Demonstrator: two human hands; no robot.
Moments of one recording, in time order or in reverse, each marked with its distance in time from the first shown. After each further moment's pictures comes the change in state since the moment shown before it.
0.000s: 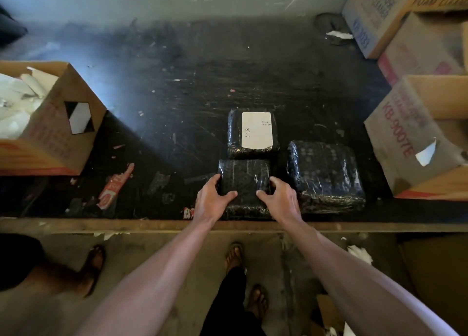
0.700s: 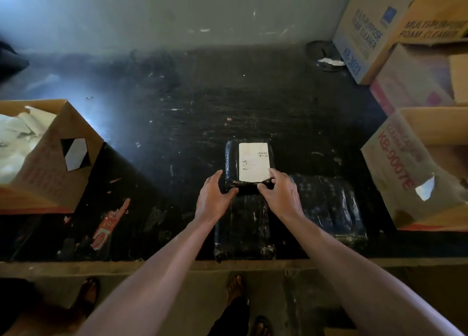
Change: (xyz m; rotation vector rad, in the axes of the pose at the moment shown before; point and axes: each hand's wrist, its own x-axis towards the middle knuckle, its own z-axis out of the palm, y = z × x) left_hand 0.071 0.060 -0.023 0.015 0.050 0.149; right_hand 0.074 -0.048 -0.039 0.001 0.119 -0.155
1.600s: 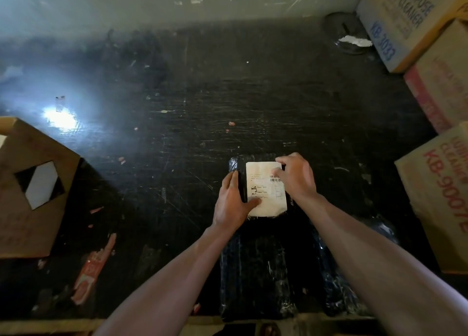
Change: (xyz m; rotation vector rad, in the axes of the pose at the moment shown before) left_hand 0.129 0.002 0.044 0.117 -0.130 0.054; right_hand 0.182 0.007 0.028 -0.235 -0.029 0.027
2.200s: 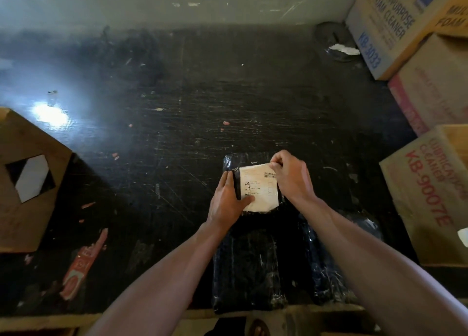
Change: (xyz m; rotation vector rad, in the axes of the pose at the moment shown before) left_hand -0.005 0.001 0.003 0.025 -0.026 -0.018; right_hand -0.032 -0.011 -0.029 0.177 0.048 -0.100
